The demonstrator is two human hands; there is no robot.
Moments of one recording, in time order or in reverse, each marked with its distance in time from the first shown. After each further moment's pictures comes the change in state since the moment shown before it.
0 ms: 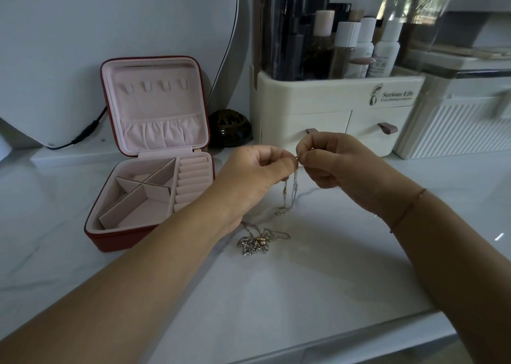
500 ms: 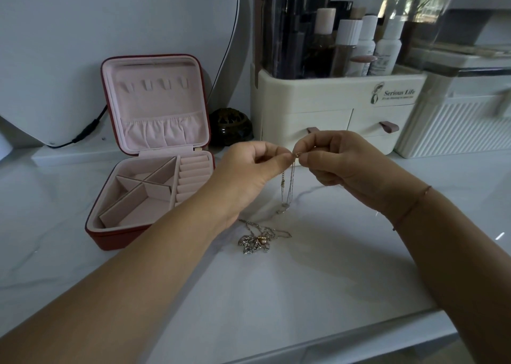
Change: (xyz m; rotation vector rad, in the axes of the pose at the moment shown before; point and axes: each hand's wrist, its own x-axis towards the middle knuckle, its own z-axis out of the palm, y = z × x) left_hand 0.002 -0.002 -0.006 0.055 0.020 0.030; right_hand -0.001 -0.001 -0.003 -0.052 0.011 -0.009
